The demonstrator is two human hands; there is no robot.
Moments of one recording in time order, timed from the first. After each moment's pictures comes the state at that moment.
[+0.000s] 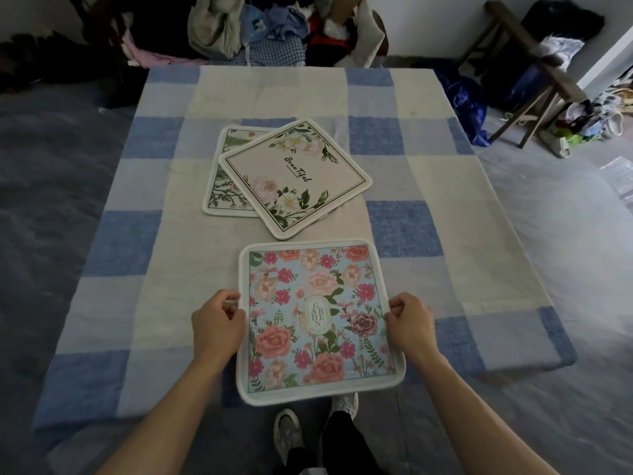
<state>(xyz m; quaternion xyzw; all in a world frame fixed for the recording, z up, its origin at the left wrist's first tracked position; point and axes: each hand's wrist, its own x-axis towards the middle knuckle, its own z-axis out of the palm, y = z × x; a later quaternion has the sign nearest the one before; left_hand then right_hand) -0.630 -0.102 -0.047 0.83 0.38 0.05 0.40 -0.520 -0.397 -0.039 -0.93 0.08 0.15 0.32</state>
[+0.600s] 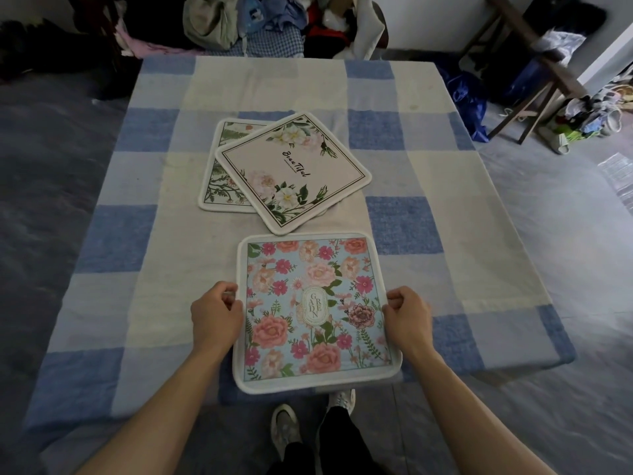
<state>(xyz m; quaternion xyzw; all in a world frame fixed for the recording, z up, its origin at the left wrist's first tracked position) -0.618 -0.098 -0.056 0.84 0.38 0.06 0.38 -0.518 -0.391 -0.043 -0.92 0.09 0.13 0.35</state>
